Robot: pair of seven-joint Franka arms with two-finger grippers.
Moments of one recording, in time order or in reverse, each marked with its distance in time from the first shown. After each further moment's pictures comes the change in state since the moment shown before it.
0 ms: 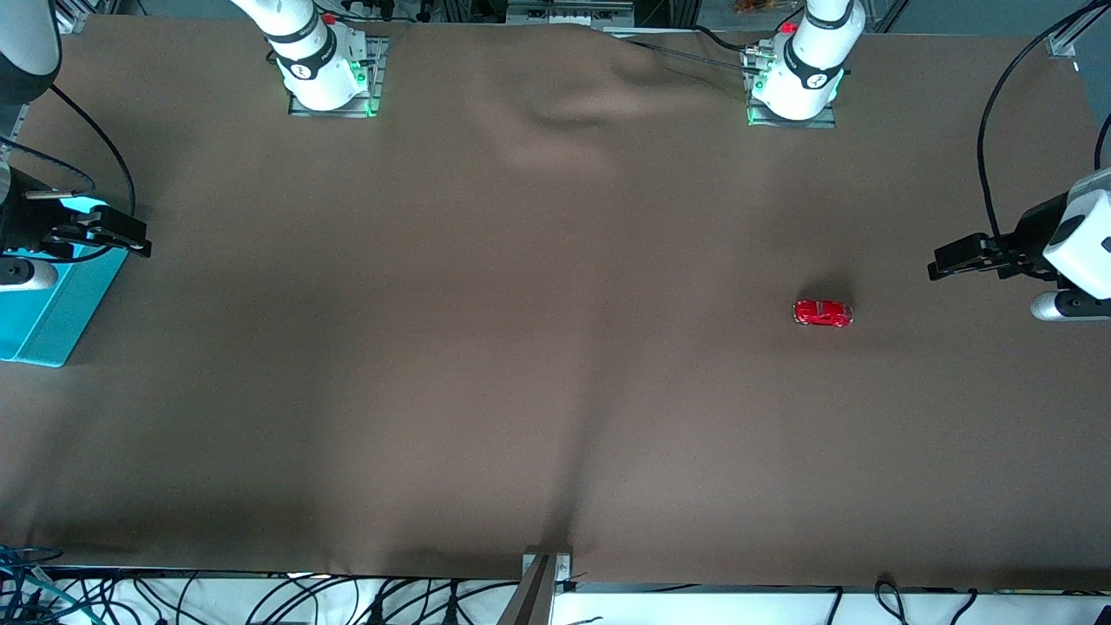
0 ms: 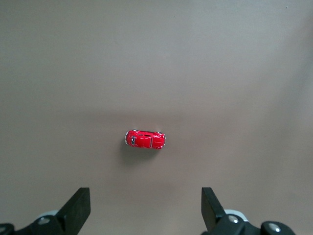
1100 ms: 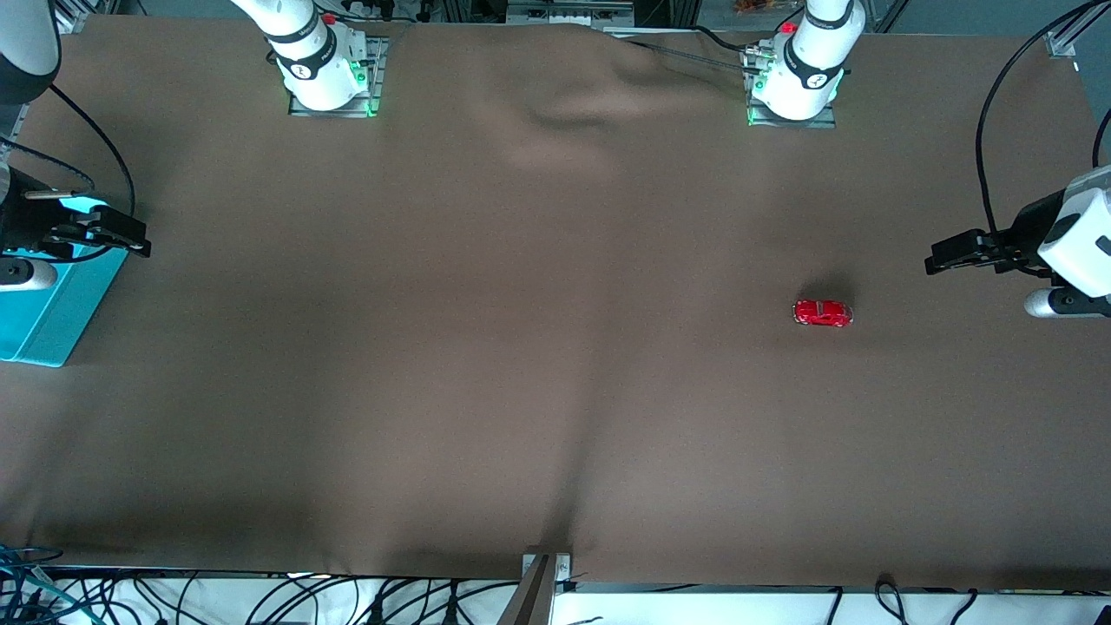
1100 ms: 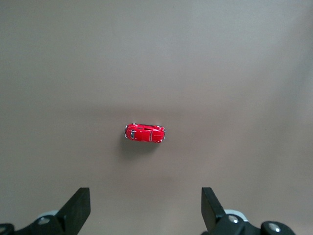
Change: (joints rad) left arm -0.002 0.000 0.003 0.000 0.000 -0.028 -0.001; right arm 0.000 0.000 0.000 0.000 0.000 0.000 0.000
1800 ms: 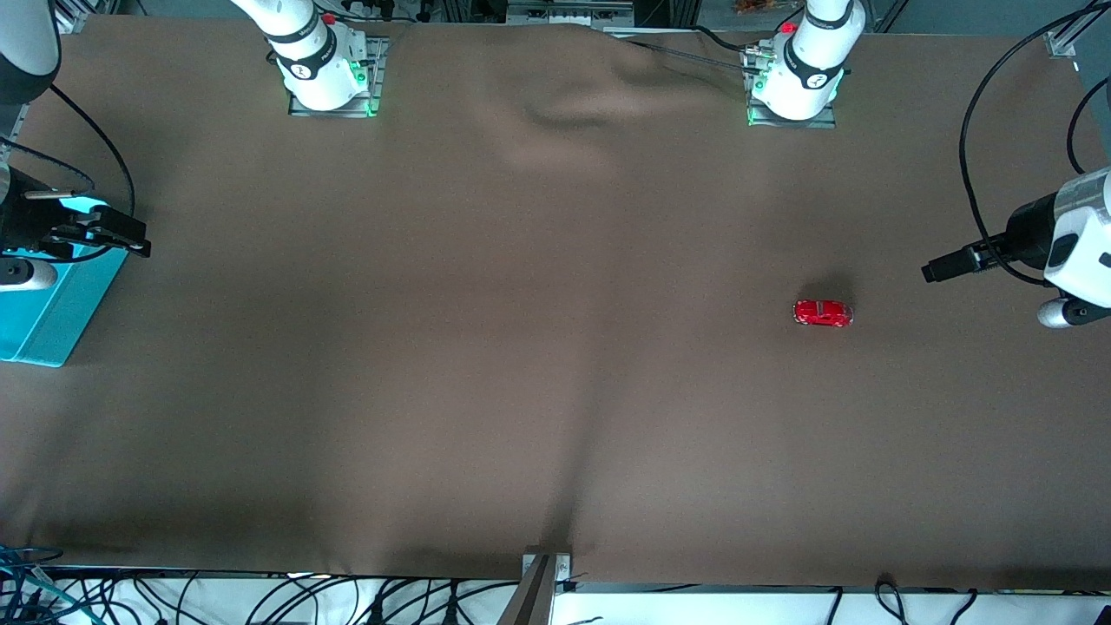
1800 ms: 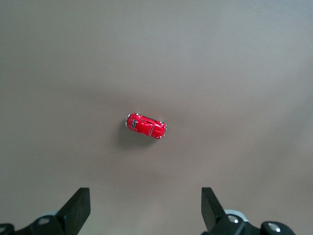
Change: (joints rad) left arm 0.000 0.007 0.001 -0.022 0.000 -0.010 -0.334; right arm 0.000 0.000 0.000 0.000 0.000 0.000 0.000
